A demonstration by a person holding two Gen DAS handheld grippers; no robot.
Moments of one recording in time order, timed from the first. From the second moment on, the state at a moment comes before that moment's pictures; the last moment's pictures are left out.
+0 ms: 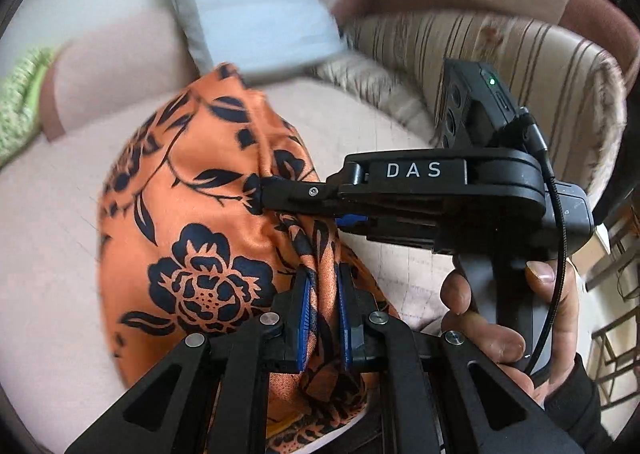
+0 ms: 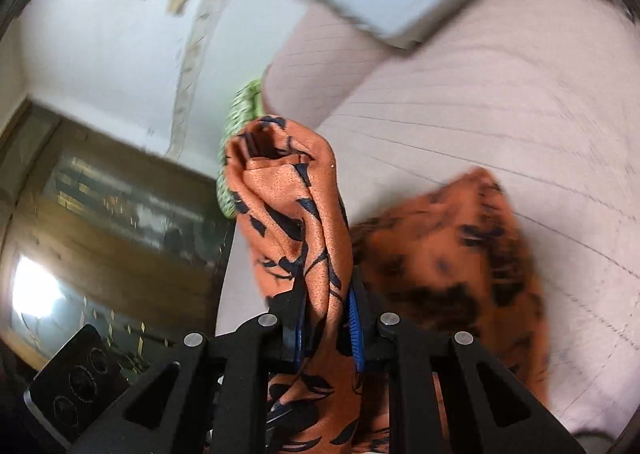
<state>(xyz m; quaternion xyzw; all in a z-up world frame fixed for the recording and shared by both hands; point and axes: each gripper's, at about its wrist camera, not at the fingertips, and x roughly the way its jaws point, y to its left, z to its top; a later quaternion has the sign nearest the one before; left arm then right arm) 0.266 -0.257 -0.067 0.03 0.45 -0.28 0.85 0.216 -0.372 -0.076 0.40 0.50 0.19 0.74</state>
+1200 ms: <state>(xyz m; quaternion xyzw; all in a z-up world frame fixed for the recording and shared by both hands) 0.241 -0.061 -0.086 -0.17 0.48 -0.17 0.84 0.132 -0.380 -0.022 0.30 0.44 0.07 0.85</state>
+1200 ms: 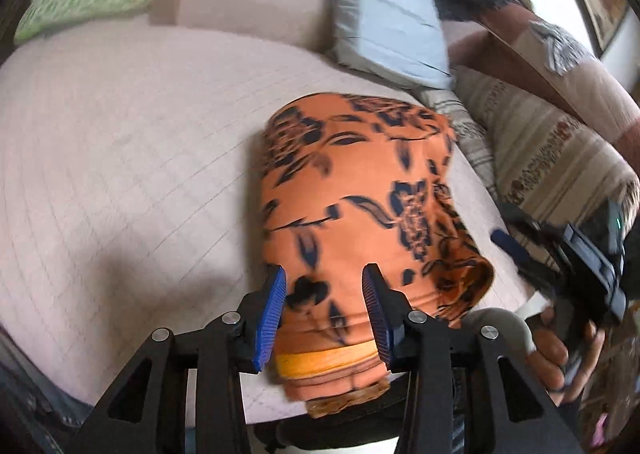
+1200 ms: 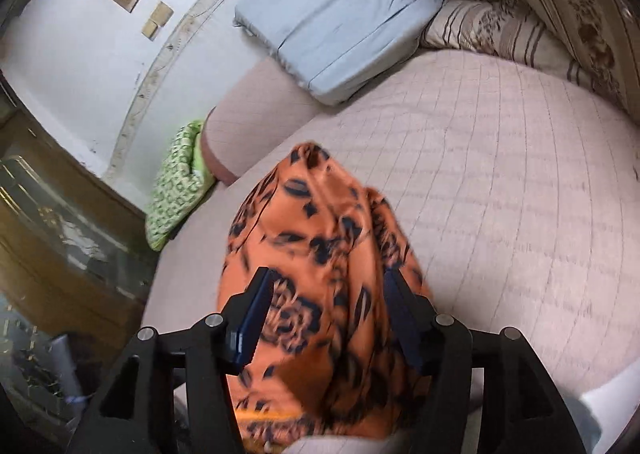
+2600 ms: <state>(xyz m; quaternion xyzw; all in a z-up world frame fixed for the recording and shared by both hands) 0.357 -0.060 -0.167 -0.29 0.54 -0.22 0.76 0.232 -0.390 -0.088 0.27 0.59 0.05 0.76</state>
